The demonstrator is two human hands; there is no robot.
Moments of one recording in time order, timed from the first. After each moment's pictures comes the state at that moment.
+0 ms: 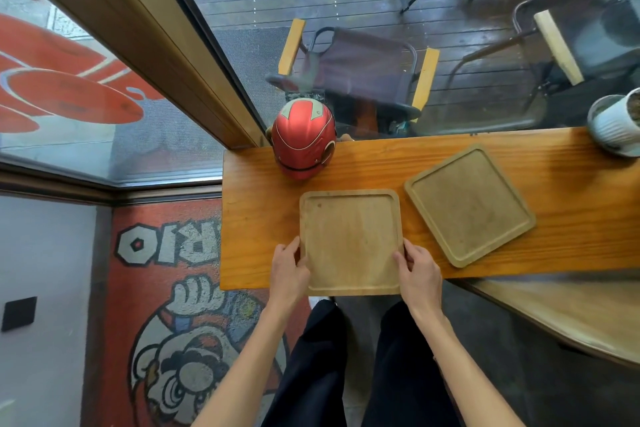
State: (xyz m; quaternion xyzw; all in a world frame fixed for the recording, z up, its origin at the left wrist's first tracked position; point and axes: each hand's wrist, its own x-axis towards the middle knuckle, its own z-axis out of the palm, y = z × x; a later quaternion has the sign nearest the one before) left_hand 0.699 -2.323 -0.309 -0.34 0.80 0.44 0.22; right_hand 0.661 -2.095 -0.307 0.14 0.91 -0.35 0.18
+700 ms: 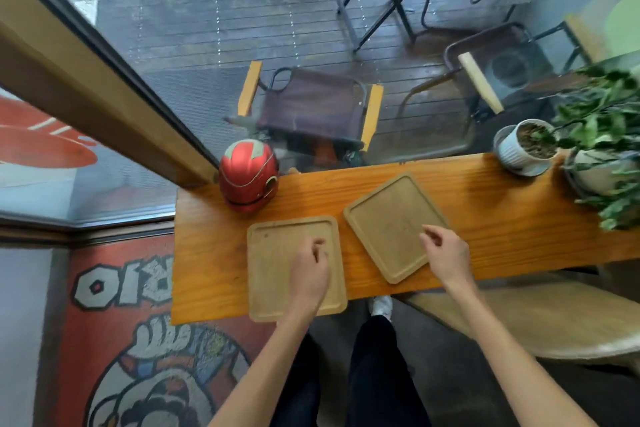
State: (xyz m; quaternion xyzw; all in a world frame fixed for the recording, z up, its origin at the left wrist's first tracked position) left_hand 0.625 -2.194 -0.225 -0.31 0.80 0.48 0.17; right_hand 0.564 -1.952 -0.244 0.17 0.92 -0.32 0.16
